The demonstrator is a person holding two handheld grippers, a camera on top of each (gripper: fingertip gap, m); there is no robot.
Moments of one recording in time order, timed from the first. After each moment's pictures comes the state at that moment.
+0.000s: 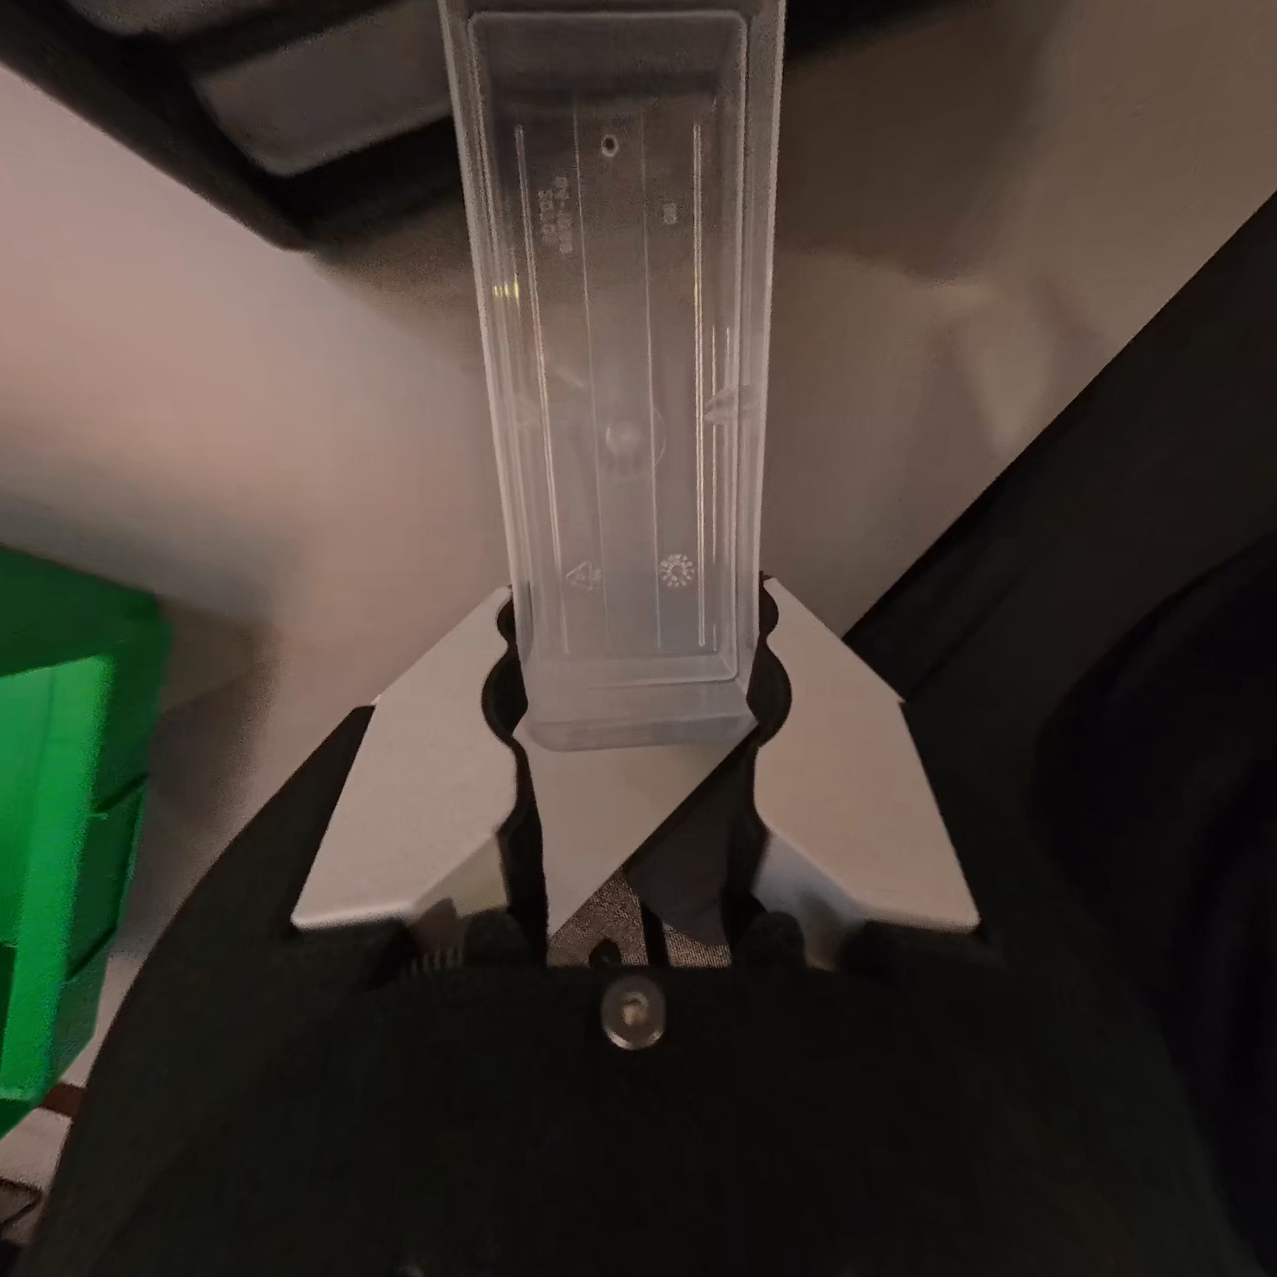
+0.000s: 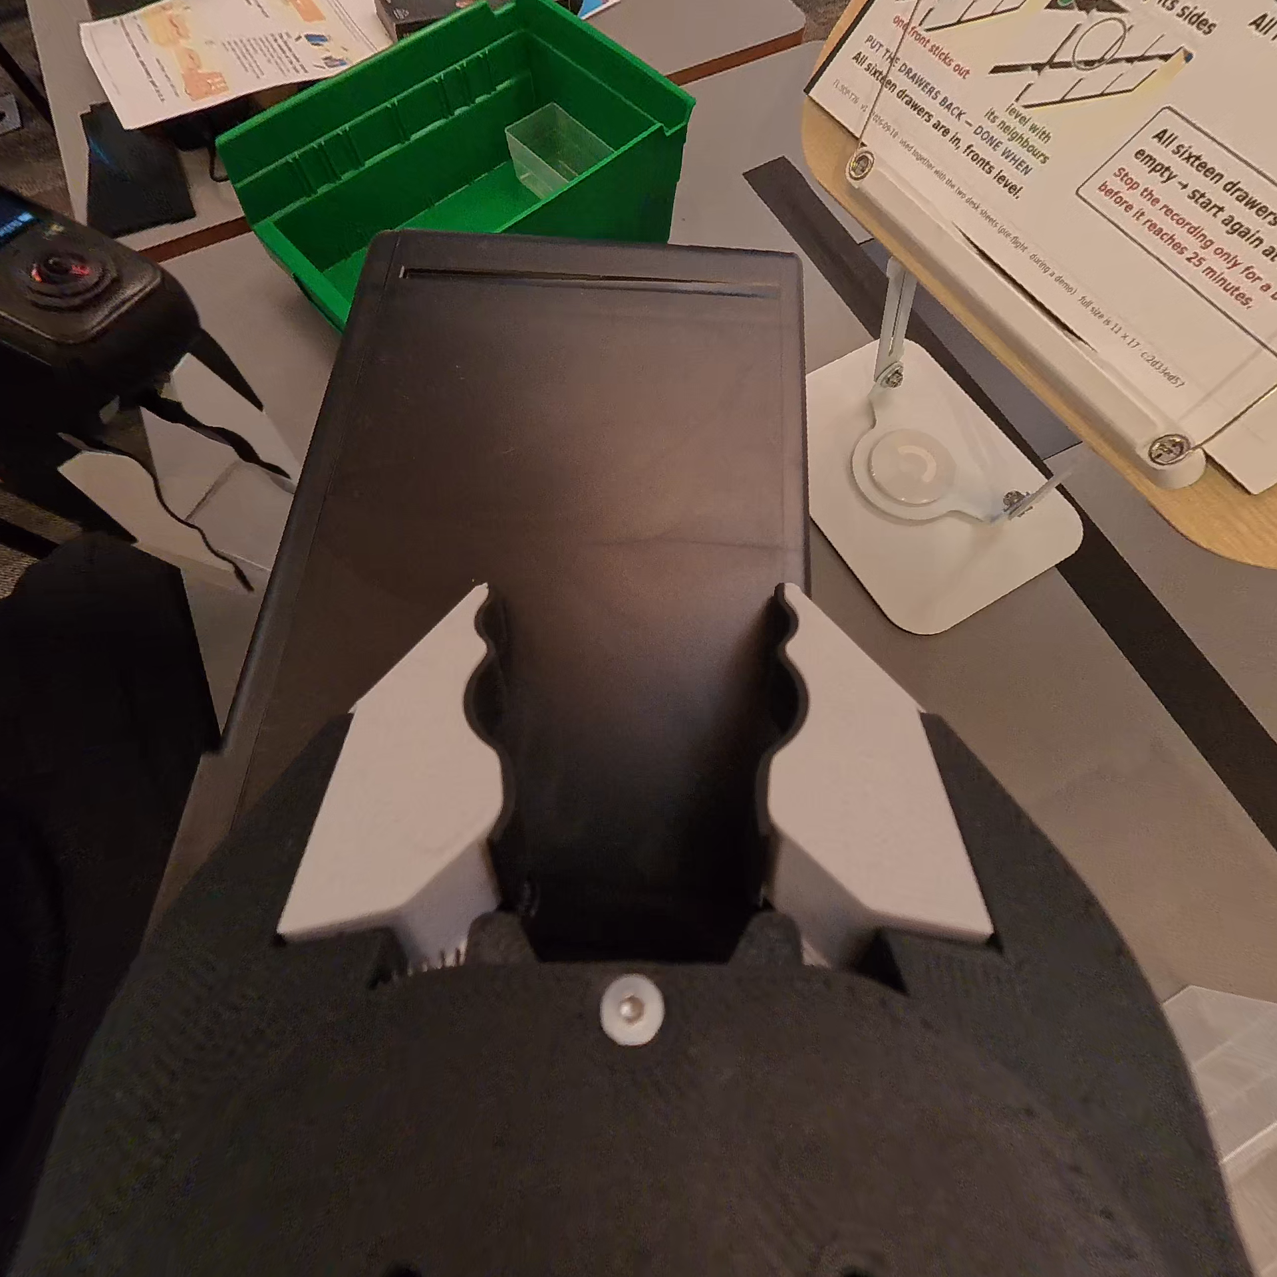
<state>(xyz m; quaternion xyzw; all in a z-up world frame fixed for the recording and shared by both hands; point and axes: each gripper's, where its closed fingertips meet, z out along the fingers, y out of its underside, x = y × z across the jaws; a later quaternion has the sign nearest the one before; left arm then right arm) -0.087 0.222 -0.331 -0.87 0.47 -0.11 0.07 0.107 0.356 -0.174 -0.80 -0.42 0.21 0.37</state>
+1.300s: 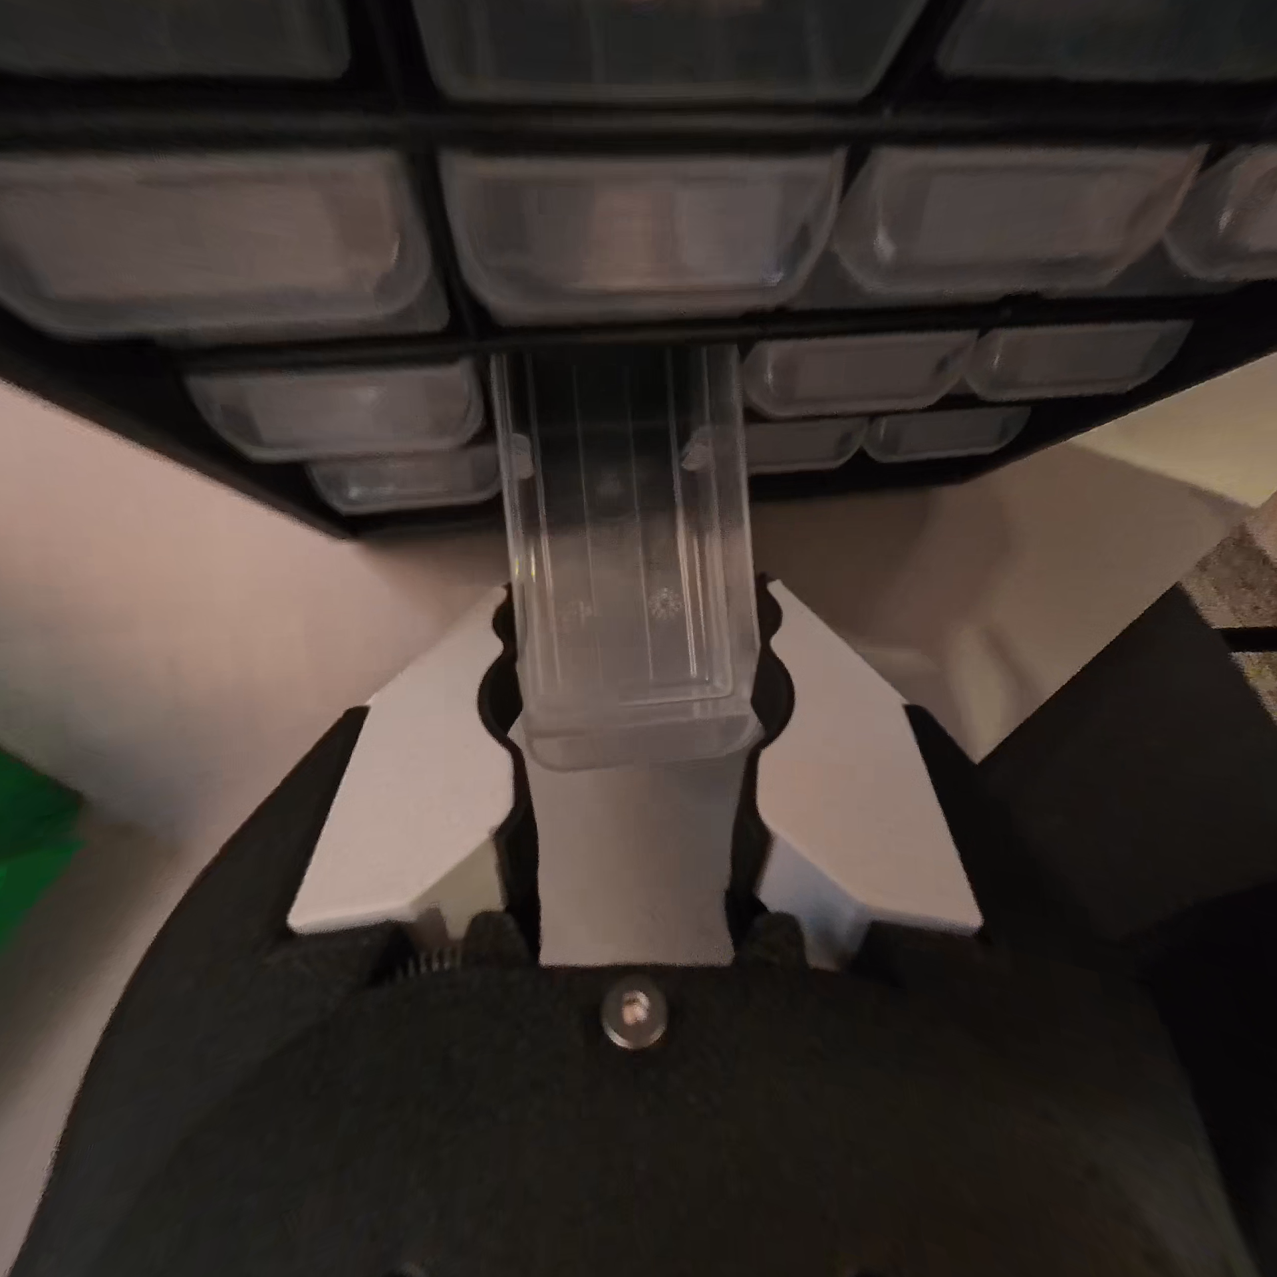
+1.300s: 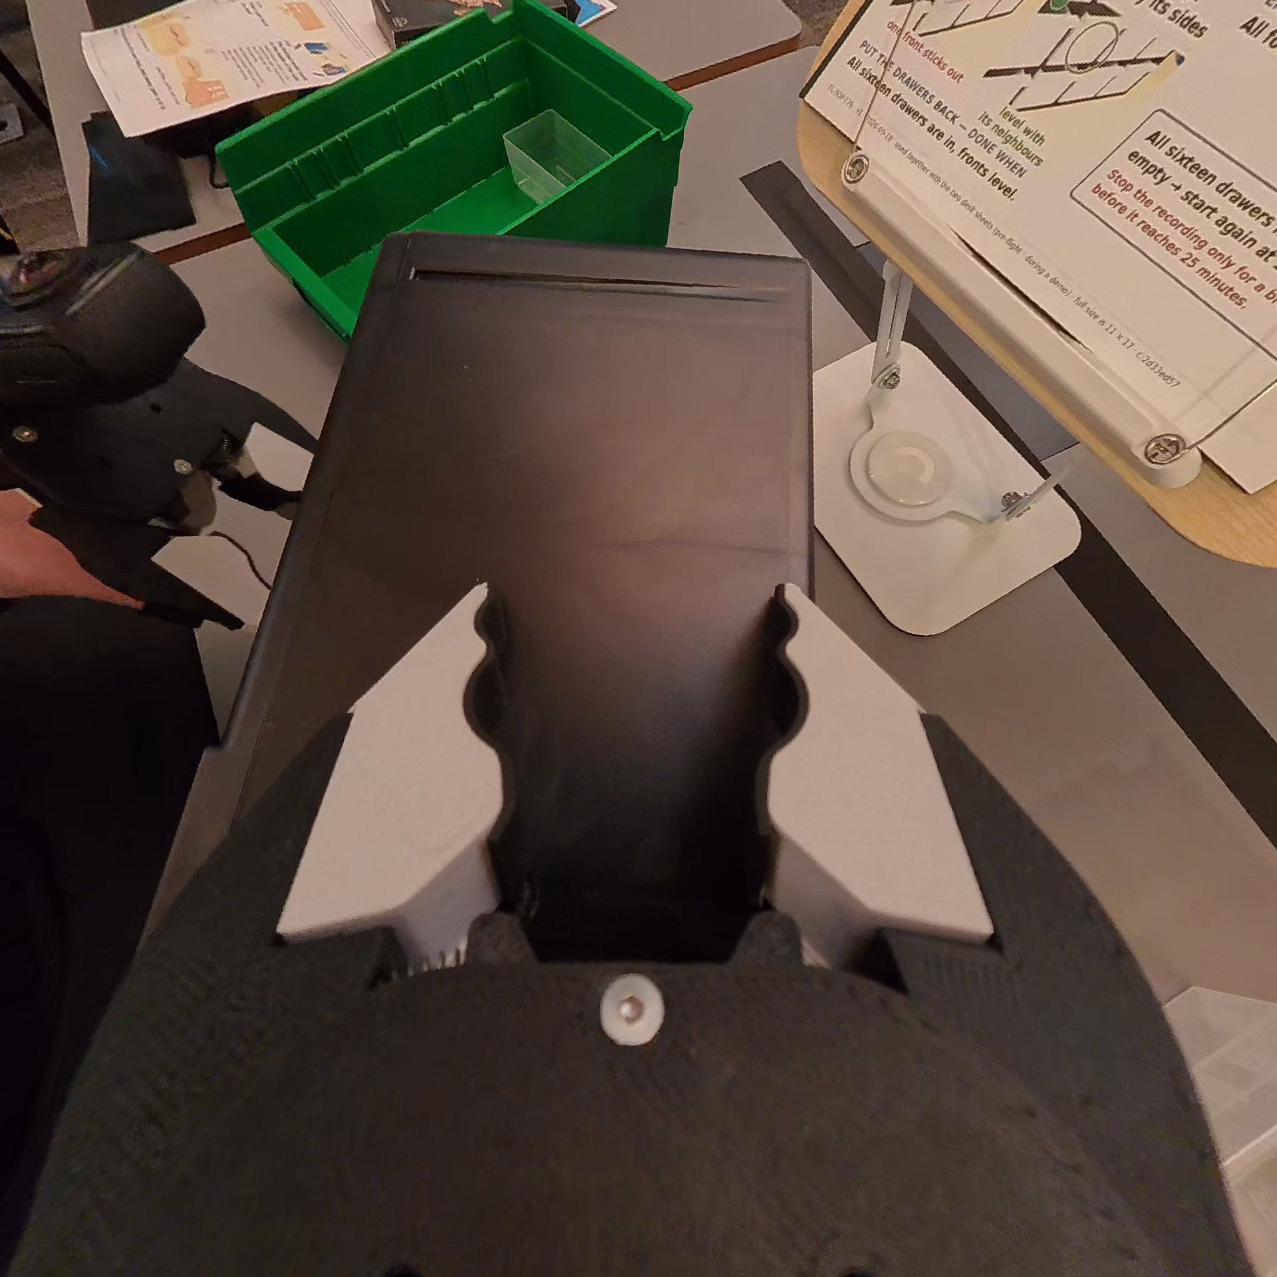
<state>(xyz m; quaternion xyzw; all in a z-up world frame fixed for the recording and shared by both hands) -0.003 0.268 -0.320 -0.88 0.36 -0.18 0.25 0.107 0.357 -0.174 -0.80 -0.42 0.21 0.38</state>
